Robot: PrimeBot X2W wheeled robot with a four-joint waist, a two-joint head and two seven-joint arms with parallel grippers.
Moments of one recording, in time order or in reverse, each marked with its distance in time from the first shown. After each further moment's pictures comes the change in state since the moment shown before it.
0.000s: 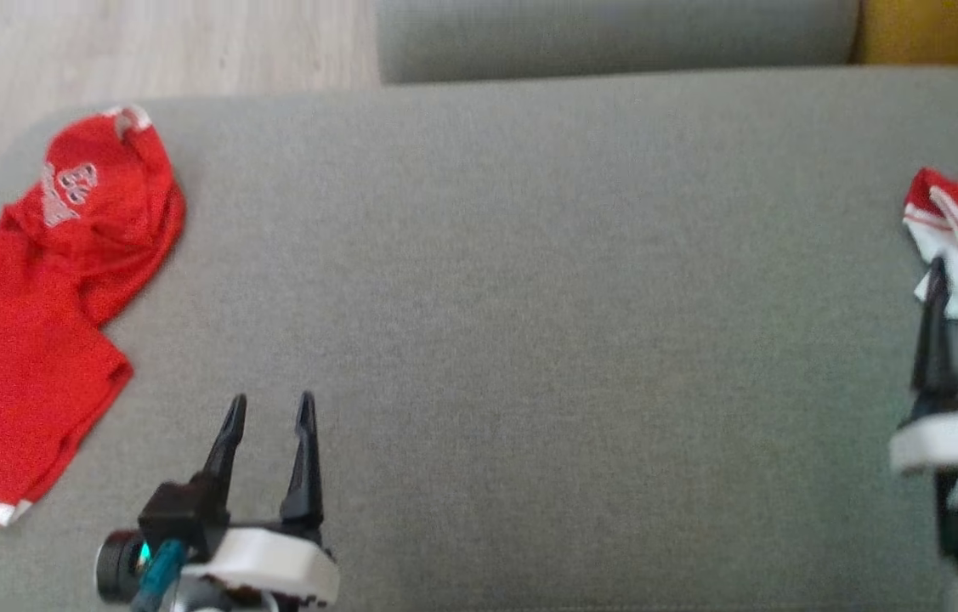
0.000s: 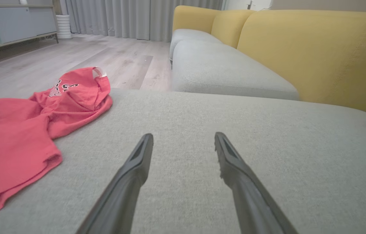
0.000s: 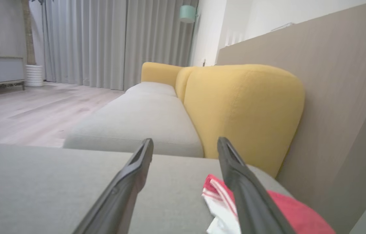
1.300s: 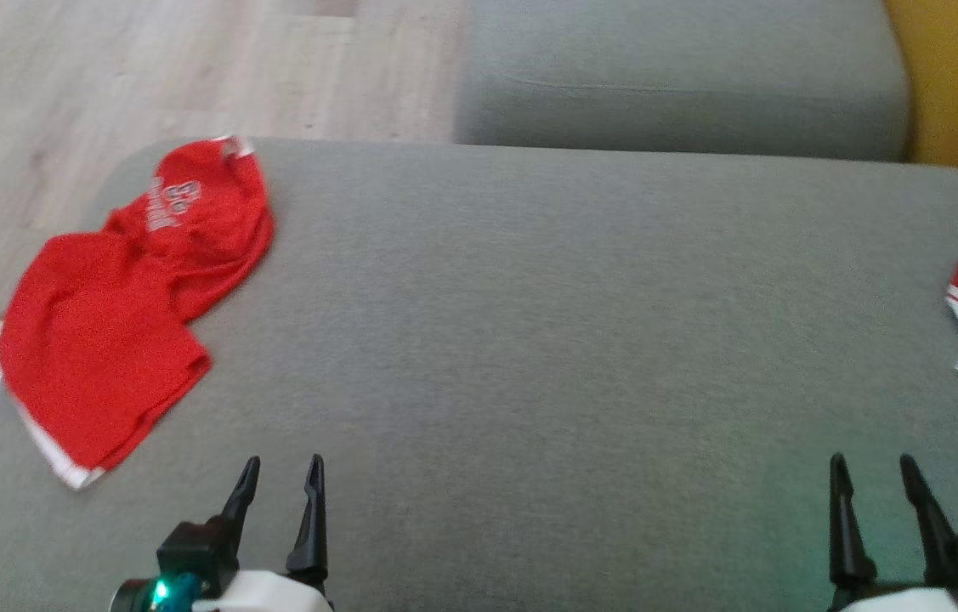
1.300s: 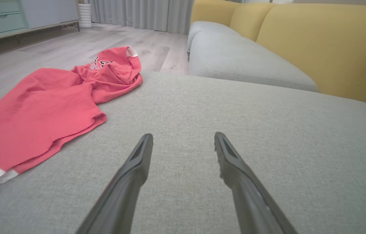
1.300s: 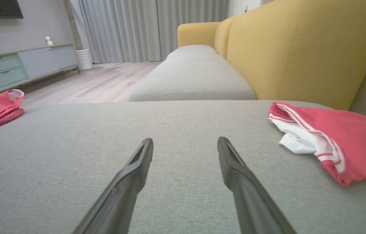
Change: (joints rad) left arm 0.060 0.000 0.013 0.127 -0.001 -0.053 0.000; right arm 0.371 0.061 0.155 -0.004 0.182 0.000 -0.030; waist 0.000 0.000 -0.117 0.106
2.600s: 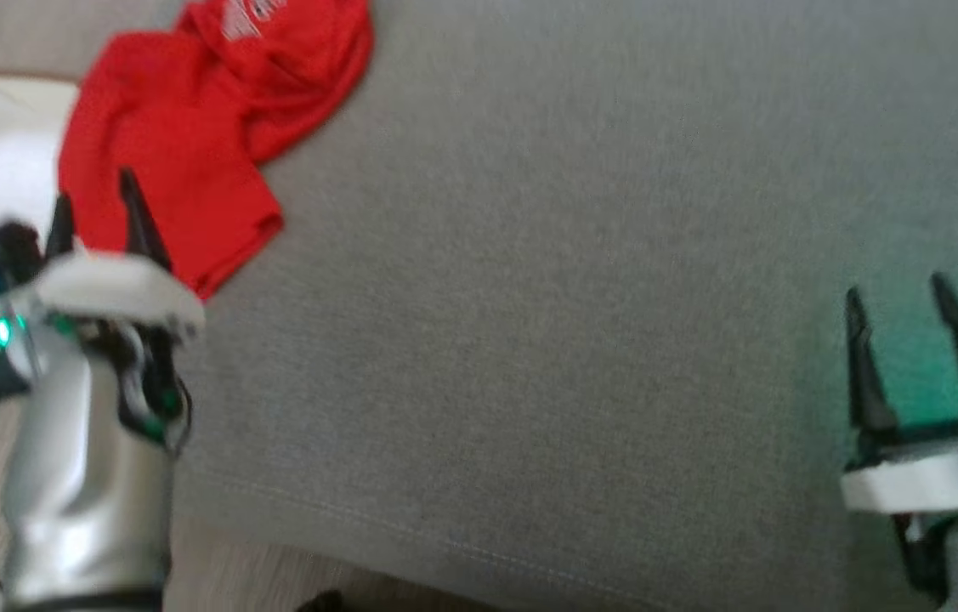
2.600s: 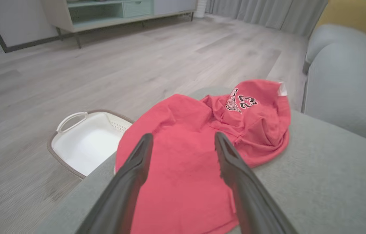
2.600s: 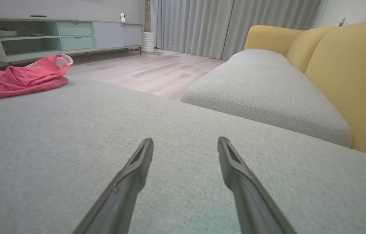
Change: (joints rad) left arm -0.572 0.024 0.243 0.219 -0.128 0.094 0.128; right arm -0.202 -0.071 0.031 -0.140 -0.177 0.000 -0.002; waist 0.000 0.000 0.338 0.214
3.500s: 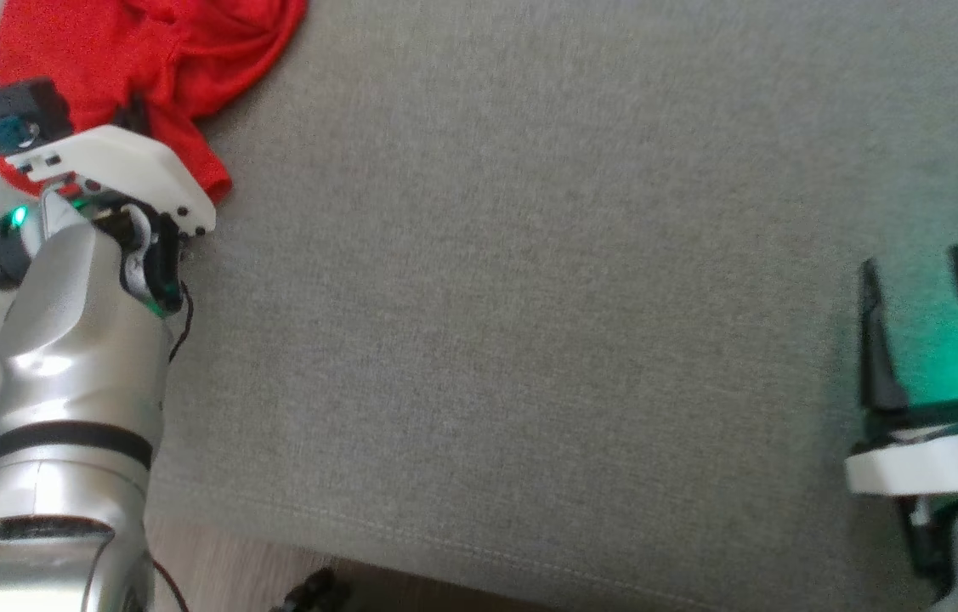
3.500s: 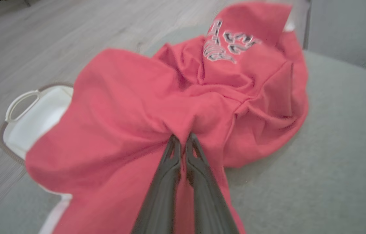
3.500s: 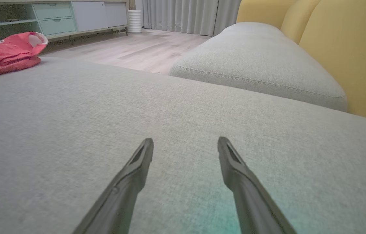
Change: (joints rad) left arm -0.482 0.027 -0.074 0.665 -0.002 -0.101 0.021; right arm -0.031 -0.032 -0.019 -0.091 0.026 0.000 0.068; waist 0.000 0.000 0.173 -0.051
